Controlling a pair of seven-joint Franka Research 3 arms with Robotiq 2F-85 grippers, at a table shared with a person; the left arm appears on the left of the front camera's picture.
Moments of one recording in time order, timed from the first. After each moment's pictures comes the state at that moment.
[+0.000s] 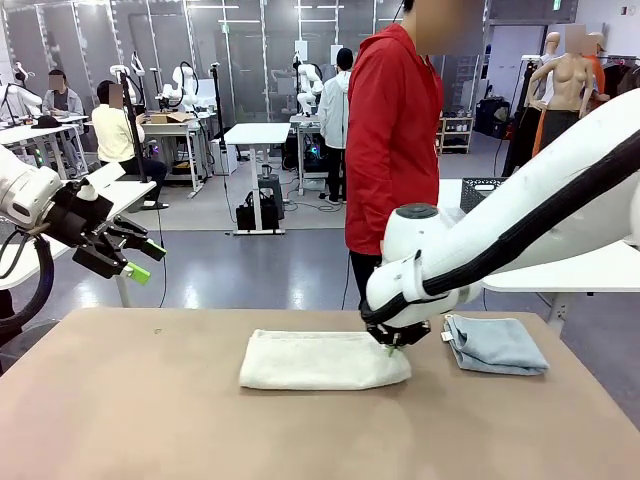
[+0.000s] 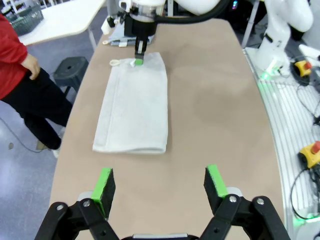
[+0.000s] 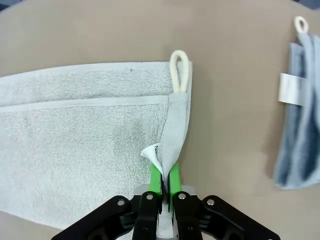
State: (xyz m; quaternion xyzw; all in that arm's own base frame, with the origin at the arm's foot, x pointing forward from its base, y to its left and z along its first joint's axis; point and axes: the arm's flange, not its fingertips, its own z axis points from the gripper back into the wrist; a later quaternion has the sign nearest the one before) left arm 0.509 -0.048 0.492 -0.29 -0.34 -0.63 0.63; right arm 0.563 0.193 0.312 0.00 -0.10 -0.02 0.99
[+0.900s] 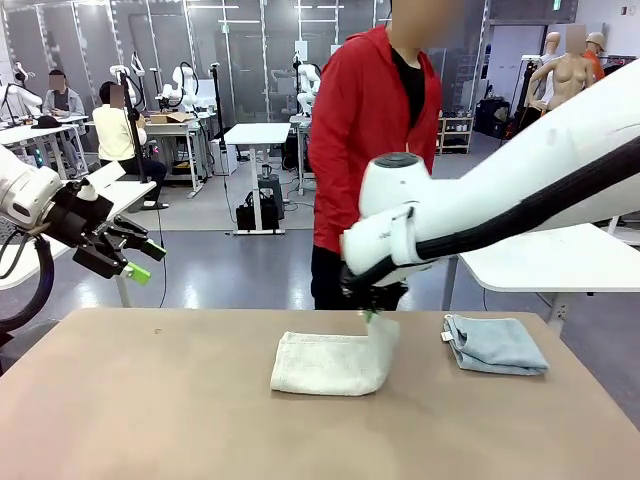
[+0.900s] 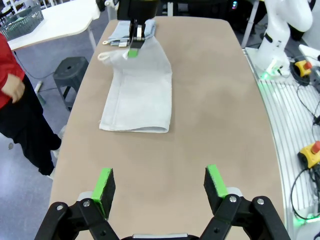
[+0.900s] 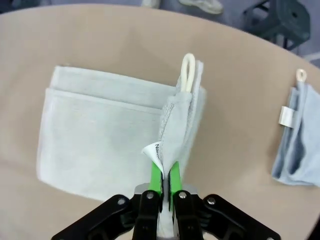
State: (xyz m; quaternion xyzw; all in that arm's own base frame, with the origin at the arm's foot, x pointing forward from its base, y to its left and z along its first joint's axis) left arm 0.509 -0.048 0.492 -0.29 -0.34 -0.63 0.63; right arm 0.560 0.285 0.394 0.01 -0.13 0.07 0.99
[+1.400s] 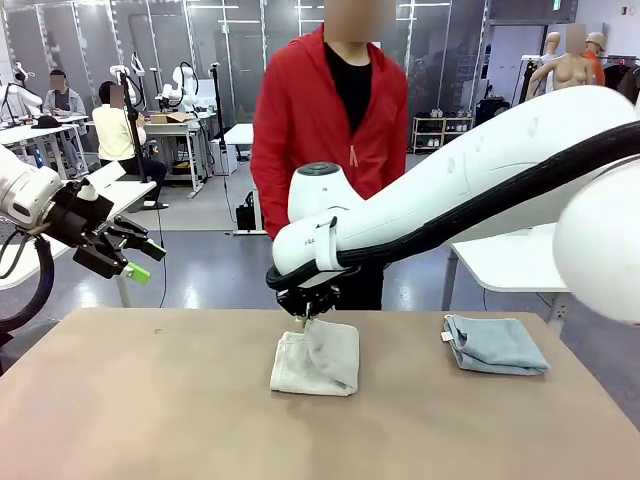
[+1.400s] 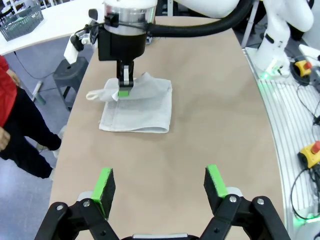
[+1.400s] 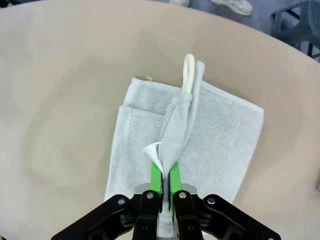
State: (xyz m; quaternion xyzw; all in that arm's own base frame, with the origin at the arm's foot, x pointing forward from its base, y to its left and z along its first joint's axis) left arm 0.509 -0.048 0.492 -0.29 -0.34 -0.63 0.63; right arm 0.579 0.385 0.369 0.03 -0.11 0.08 0.99
